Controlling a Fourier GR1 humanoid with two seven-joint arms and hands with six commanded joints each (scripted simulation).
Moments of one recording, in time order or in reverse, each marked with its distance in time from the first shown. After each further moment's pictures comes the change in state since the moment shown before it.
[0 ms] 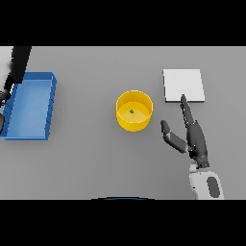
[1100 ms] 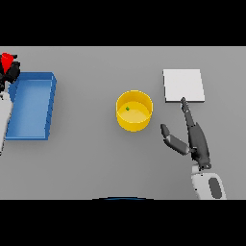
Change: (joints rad) left arm 0.897 0.053 0.338 -0.779 0.539 0.331 0.432; right arm 0.014 -0.035 0.007 0.015 0.034 0.005 -0.006
